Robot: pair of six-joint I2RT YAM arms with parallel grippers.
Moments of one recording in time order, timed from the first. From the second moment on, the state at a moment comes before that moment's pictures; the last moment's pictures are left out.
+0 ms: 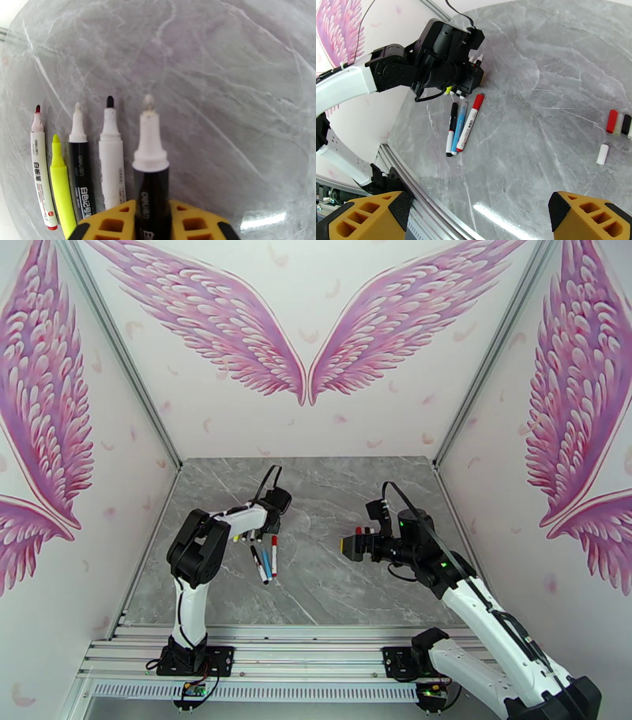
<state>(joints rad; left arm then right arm) -0.49 2.08 1.39 -0.55 -0.47 -0.27 0.36 0.92 0.81 -0.51 -0.50 0.39</state>
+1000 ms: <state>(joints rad) -0.52 1.43 1.07 -0.65 -0.35 -0.55 0.42 0.93 0.81 -0.51 -0.49 0.42</state>
